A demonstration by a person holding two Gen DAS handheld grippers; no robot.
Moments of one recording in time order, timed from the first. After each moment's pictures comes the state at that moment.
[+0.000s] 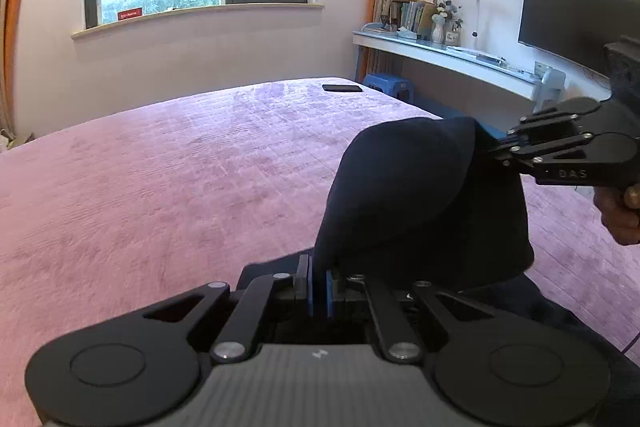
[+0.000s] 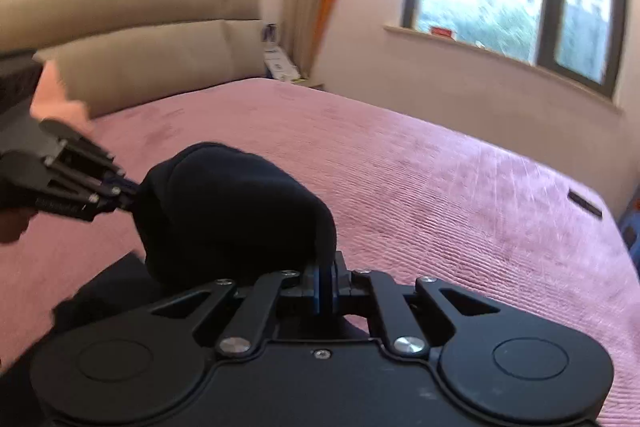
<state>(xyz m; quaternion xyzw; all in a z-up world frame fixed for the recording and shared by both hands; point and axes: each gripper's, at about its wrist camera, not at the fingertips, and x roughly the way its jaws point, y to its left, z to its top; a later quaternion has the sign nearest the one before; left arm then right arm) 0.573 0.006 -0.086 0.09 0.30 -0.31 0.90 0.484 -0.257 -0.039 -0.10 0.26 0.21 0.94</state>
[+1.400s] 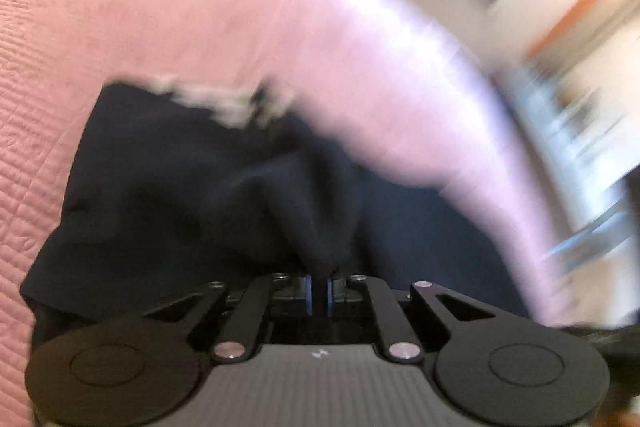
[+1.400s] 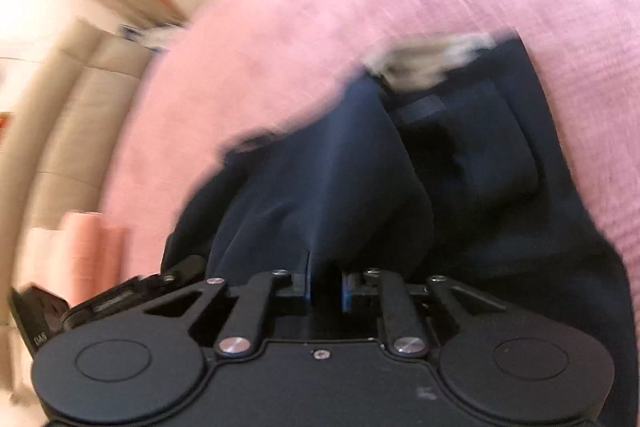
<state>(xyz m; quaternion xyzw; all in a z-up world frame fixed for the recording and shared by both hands) 0.485 0.043 -0.181 -0.28 0.43 -0.16 0.84 0.428 -0.316 -0.137 0.32 0.47 0.11 0.81</state>
